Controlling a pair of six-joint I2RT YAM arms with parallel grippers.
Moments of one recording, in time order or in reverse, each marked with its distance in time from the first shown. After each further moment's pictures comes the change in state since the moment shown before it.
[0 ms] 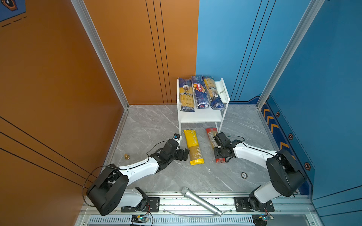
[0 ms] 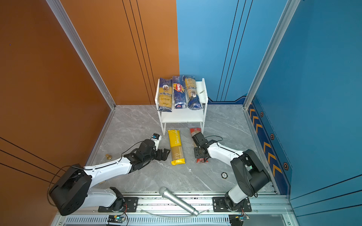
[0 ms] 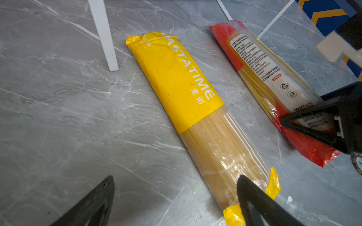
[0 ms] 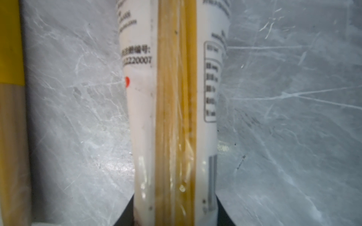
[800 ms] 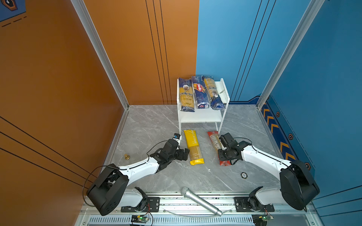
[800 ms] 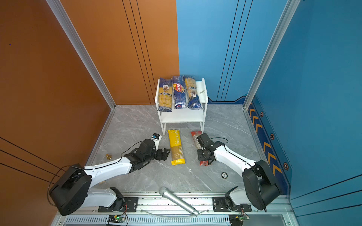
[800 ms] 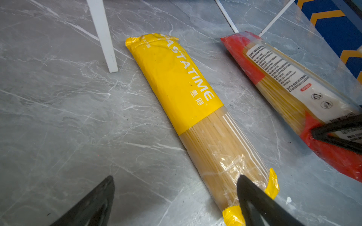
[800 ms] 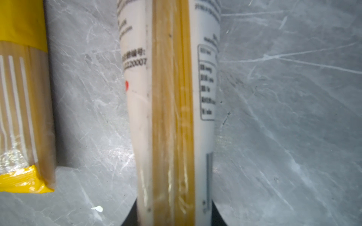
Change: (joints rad) left arm 0.000 0.000 0.002 0.000 0.000 0.000; right arm -0.036 -0.170 -0.039 -0.132 -0.077 -0.008
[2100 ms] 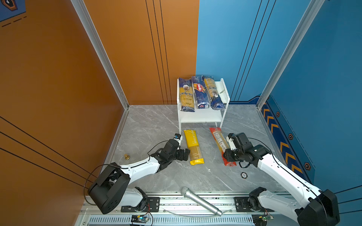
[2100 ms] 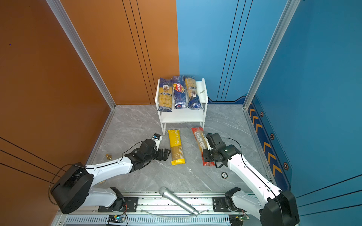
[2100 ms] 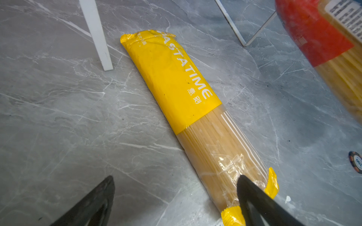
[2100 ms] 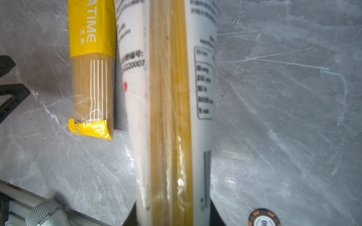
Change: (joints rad) left arm -0.005 0.018 0.002 0.013 0.010 0.000; right arm -0.058 -0.307 0.016 -0.180 -0.130 -0.029
